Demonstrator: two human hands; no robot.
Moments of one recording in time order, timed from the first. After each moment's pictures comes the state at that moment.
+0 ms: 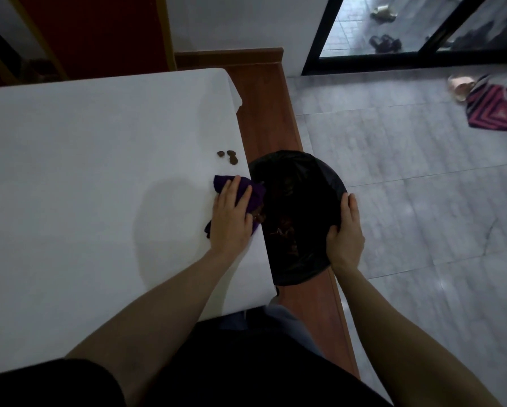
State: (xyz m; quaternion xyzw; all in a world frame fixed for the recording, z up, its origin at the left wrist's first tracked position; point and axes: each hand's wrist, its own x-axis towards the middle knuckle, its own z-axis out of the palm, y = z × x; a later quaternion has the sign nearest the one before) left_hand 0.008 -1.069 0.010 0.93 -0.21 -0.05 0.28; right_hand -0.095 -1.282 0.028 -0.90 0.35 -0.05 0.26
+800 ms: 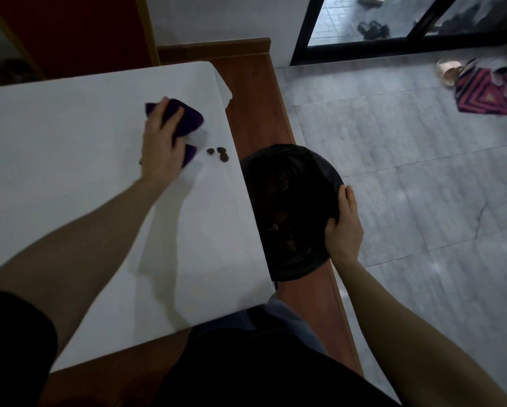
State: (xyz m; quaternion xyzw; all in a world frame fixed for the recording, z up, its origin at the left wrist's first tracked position) left_hand 0.166 -1.005 0.044 0.93 -0.20 0.04 0.31; right_hand -0.094 -1.286 0.031 -0.89 0.37 -0.05 0.26
